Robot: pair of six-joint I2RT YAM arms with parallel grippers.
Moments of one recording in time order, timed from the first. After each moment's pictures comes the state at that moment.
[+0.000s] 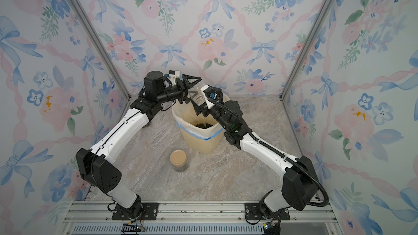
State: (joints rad) left arm -0.42 1.65 1.66 -0.14 0.60 -1.29; right arm 0.68 1.48 1.18 0.49 -0.04 -0.22
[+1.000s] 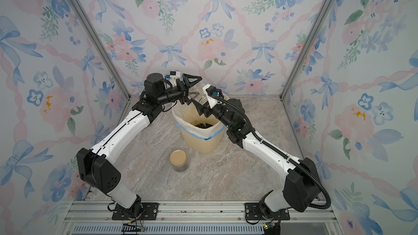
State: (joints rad) left arm -0.42 1.64 1.61 -0.02 0.62 -1.34; right arm 0.65 1.46 1.19 0.41 -0.12 -0.16
